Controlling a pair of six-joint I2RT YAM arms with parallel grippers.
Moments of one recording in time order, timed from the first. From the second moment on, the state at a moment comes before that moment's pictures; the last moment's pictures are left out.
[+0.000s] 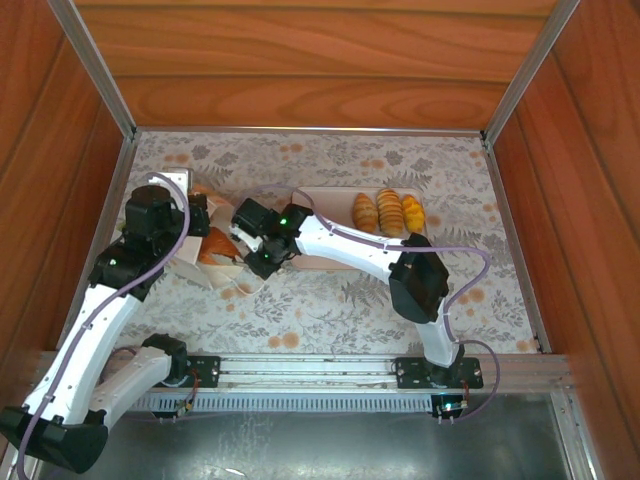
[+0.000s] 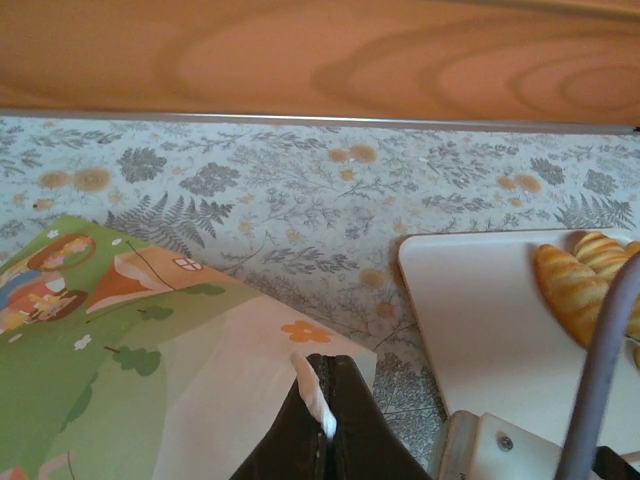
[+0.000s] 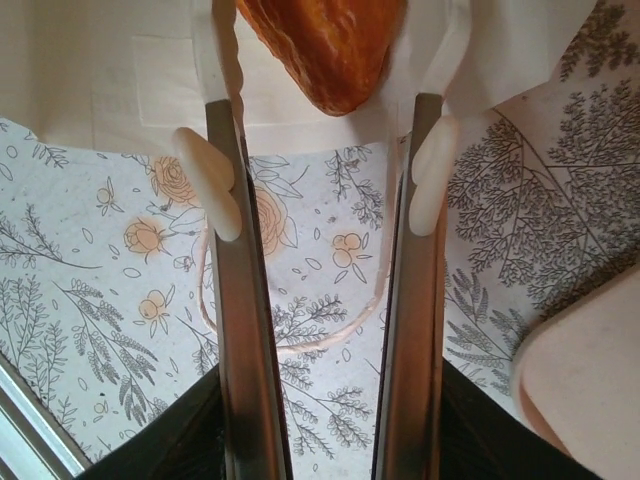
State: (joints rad) left arm -0.32 0.84 0.94 -0.55 -0.02 -0.23; right arm 1.10 2.04 1.78 -0.94 -0.04 0.13
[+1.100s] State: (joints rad) left arm -0.32 0.87 0.94 -0.53 -0.05 -0.25; right arm 1.10 1.76 1.58 -0.93 -0.12 0.09
